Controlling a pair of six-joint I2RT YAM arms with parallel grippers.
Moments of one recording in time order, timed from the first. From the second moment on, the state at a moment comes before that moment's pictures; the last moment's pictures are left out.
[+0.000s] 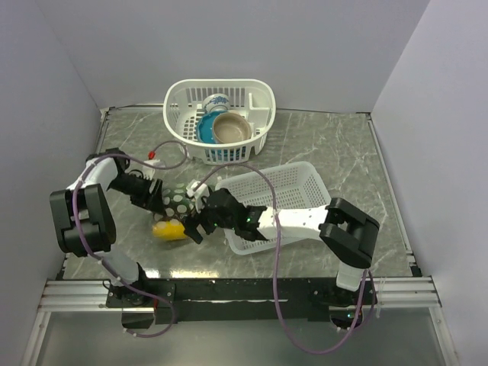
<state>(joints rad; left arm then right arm) 0.21 1.67 1.11 -1.07 0.66 0.71 1.12 1.77 1.07 0.23 -0.03 0.15</state>
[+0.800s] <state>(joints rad) 0.24 1.37 1.22 -1.23 0.60 0.74 1.21 1.79 1.00 0.25 0.06 0.26</state>
